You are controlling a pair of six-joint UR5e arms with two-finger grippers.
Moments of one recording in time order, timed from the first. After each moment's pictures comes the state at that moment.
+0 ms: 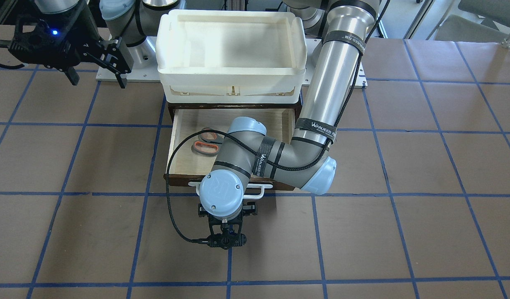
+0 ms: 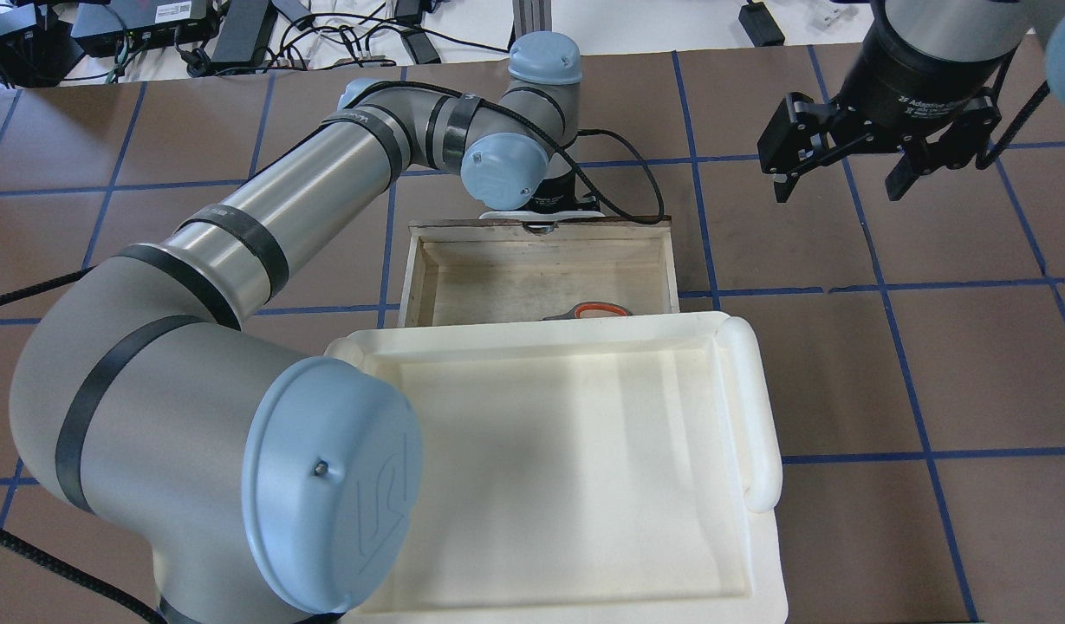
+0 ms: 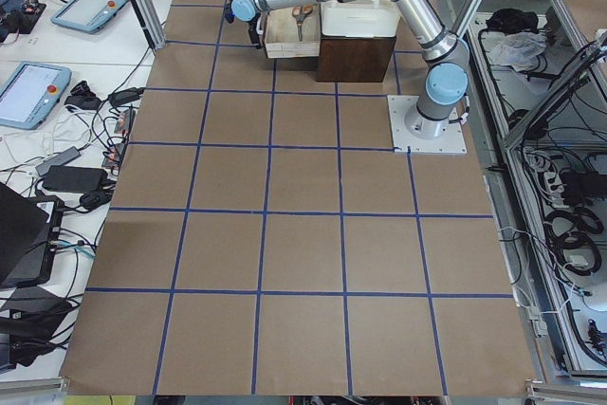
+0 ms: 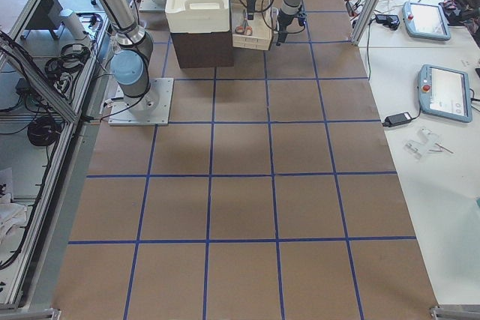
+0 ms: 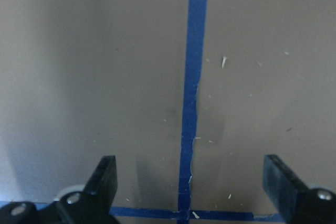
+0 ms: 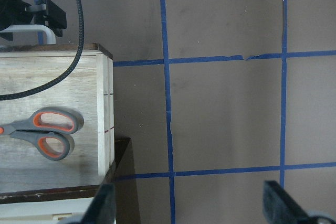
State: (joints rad) left arm -1.93 -2.37 -1.20 -1.34 1.53 -0.39; right arm 1.55 -1.65 1.56 -1.50 -1.59 0.02
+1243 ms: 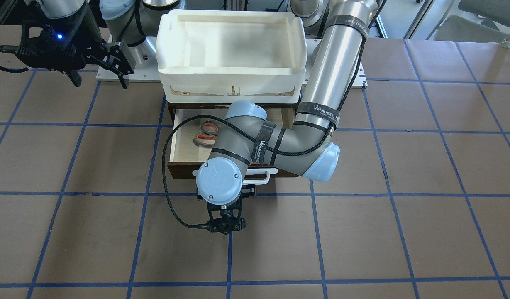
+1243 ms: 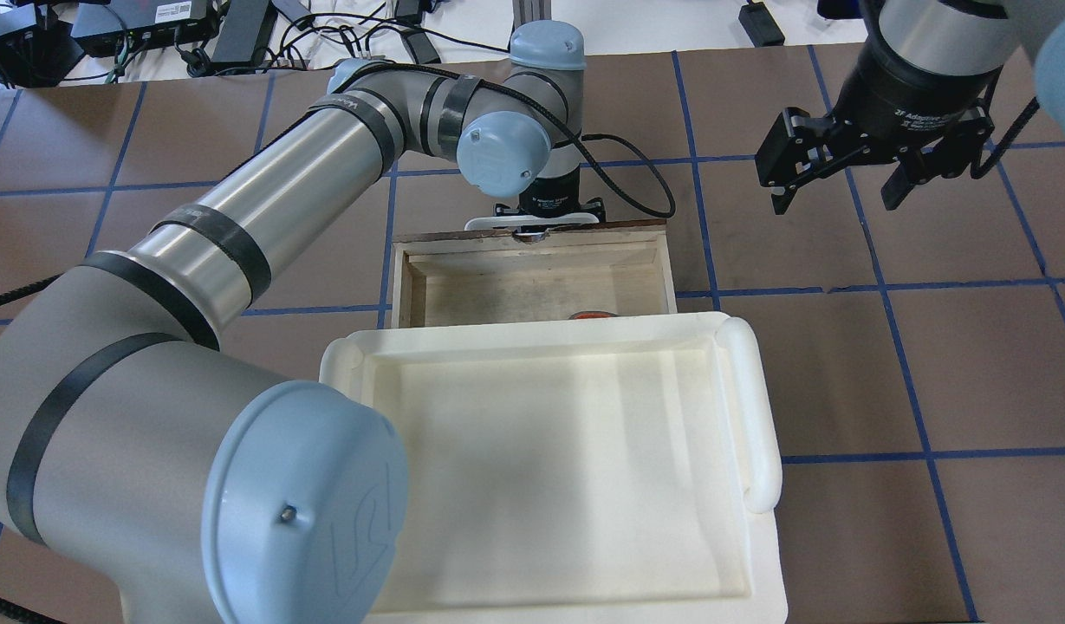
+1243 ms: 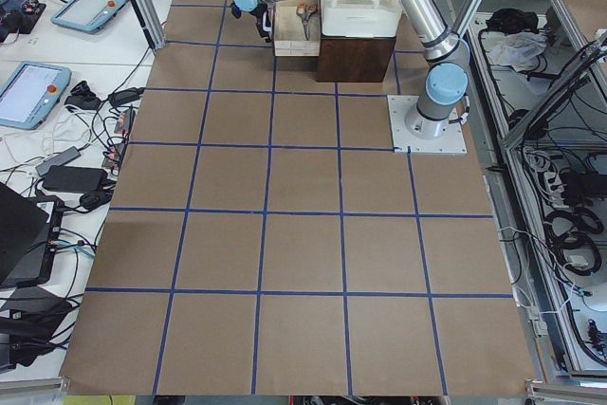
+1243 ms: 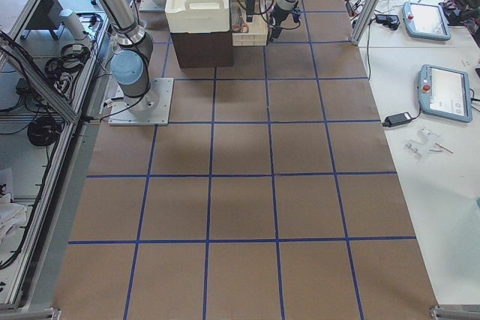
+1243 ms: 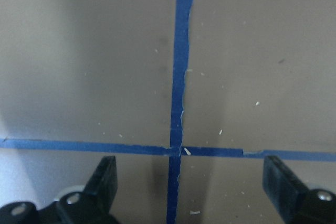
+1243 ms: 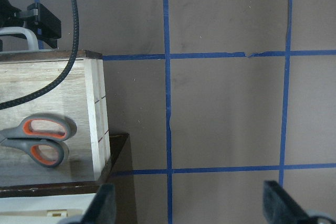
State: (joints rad) left arm -1.94 -2.30 -1.20 -1.49 1.50 -0.42; right arm 1.55 -1.65 1.57 -1.50 -1.59 -0.01
